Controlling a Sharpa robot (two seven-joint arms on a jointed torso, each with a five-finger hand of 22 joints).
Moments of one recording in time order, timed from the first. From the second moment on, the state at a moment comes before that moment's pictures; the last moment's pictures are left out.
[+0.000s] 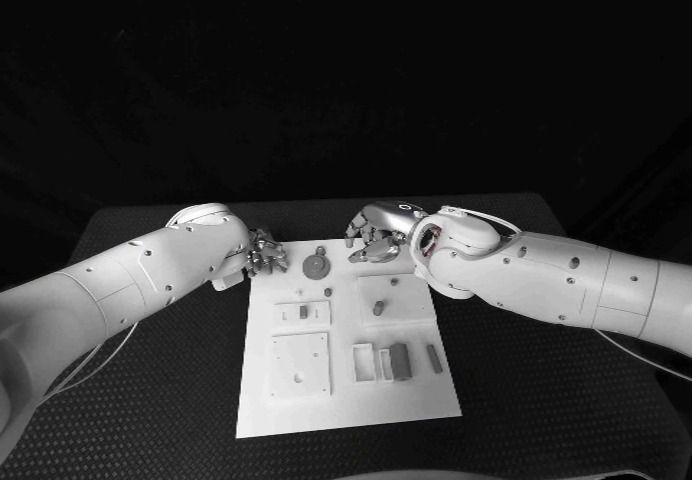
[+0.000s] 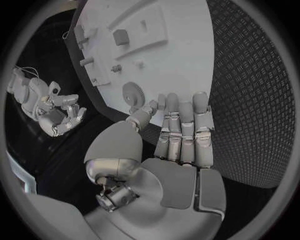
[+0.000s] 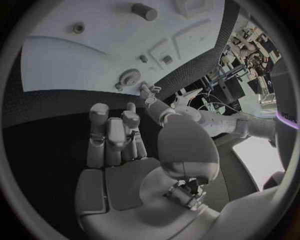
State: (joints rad) left arm 1.29 -0.34 -0.11 0.81 -1.08 0.14 -0.40; left_hand 0.91 0.04 0.57 -0.26 0.06 0.99 0.11 0.30 0.71 1.16 0.01 0.62 0.48 1.00 -0.08 1.20 0.58 0.04 1.17 -0.18 0.49 1.28; right arm 1.19 -0.70 -0.01 1.41 -1.54 -0.27 -0.15; right_hand 1.05 -0.11 0.54 -0.25 0.05 0.96 0.11 0.23 0.63 1.16 0.00 1.06 1.16 1.26 -0.10 1.45 1.01 0.22 1.17 -0.05 0.97 1.31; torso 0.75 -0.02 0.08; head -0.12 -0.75
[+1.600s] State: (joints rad) left arm 1.30 -0.58 -0.12 1.22 -0.99 0.01 -0.48; left_hand 0.89 0.00 0.58 -0.26 0.36 1.12 0.04 0.32 0.68 1.29 -0.04 0.70 0.55 1.09 -0.13 1.31 0.66 0.02 1.27 -0.22 0.64 1.31; right arm 1.19 -0.72 -0.01 1.41 -1.53 -0.27 -0.15; right_hand 1.05 -0.11 0.54 -0.25 0.05 0.97 0.11 0.22 0.63 1.16 0.00 1.06 1.16 1.26 -0.10 1.45 1.01 0.22 1.18 -0.05 0.97 1.31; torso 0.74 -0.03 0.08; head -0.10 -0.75
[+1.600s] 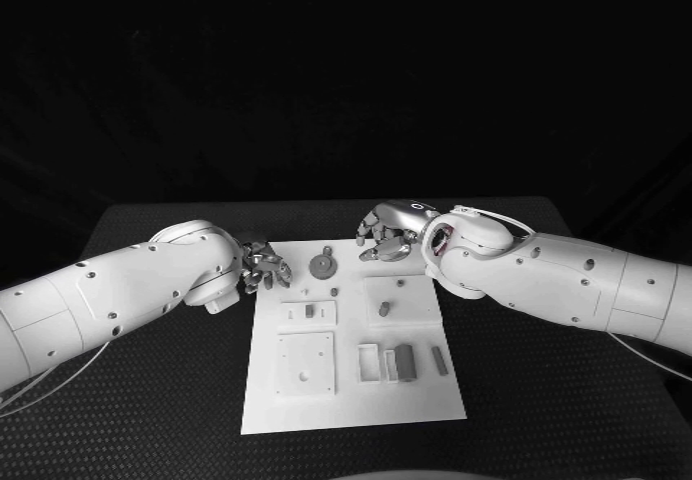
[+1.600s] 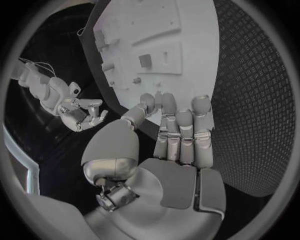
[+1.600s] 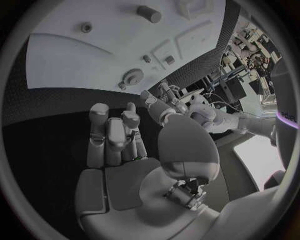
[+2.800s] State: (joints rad) left arm 1.27 -0.63 -0.19 1.34 -1.03 -0.11 -0.53; left_hand 0.89 0.00 0.58 -0.27 0.41 1.14 0.04 0.32 0.68 1.31 -0.06 0.71 0.56 1.12 -0.13 1.32 0.68 0.02 1.30 -0.23 0.66 1.31; right arm 1.19 -0.72 -0.01 1.41 -1.53 -0.27 -0.15; right_hand 1.05 -0.11 0.54 -0.25 0.05 0.97 0.11 0.22 0.63 1.16 0.00 1.06 1.16 1.26 -0.10 1.44 1.01 0.22 1.17 -0.05 0.96 1.31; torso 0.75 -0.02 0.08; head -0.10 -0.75
